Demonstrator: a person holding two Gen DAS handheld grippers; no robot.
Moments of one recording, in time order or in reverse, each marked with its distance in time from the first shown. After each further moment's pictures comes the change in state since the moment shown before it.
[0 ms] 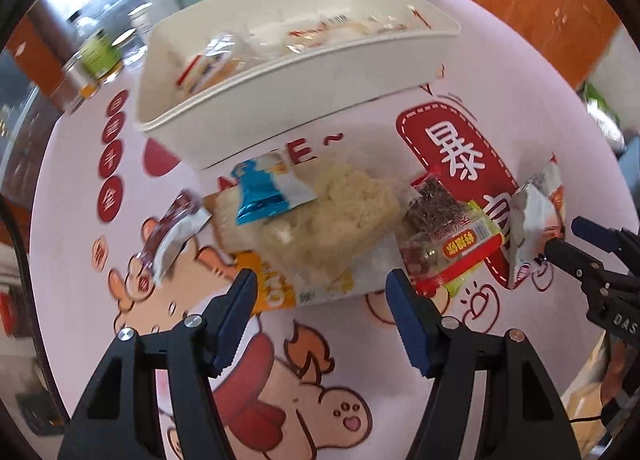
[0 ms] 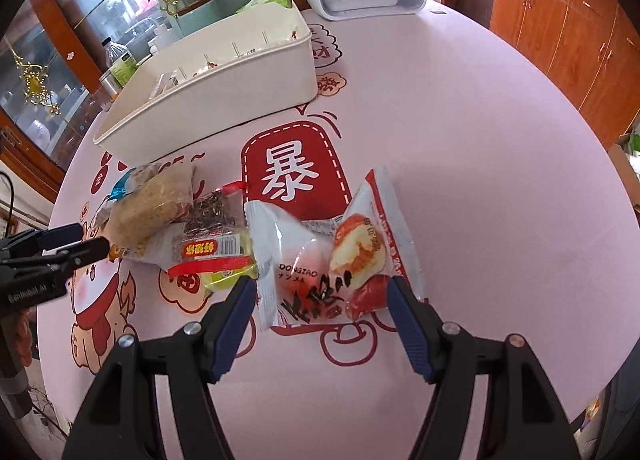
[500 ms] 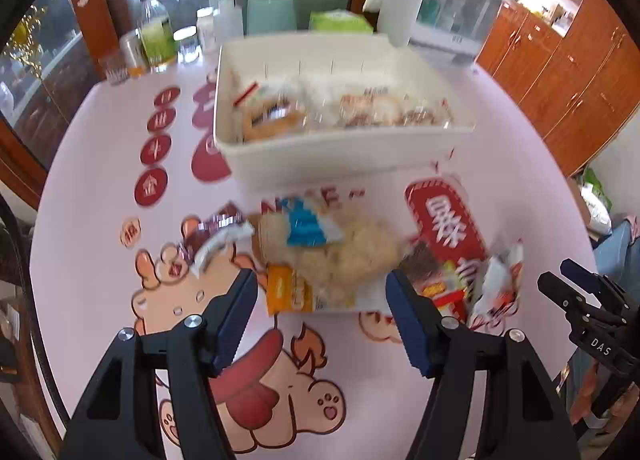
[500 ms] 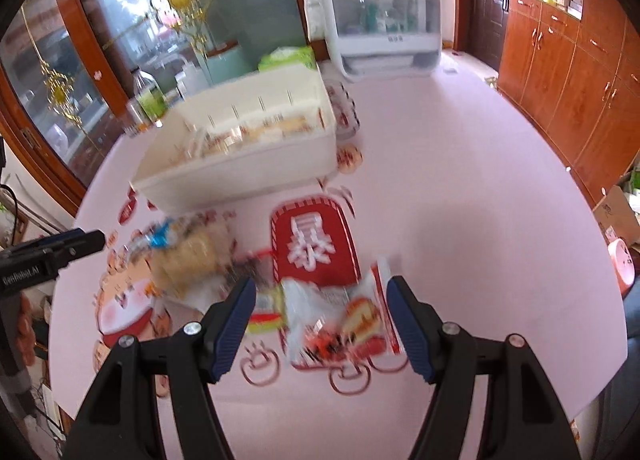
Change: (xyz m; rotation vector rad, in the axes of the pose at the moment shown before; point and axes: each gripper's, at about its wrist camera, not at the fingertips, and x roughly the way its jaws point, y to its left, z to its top) left arm -0.065 0.045 -0.011 -0.243 -0.119 -0.061; right arm -0.051 0.009 0.029 -0.074 -0.097 0.002
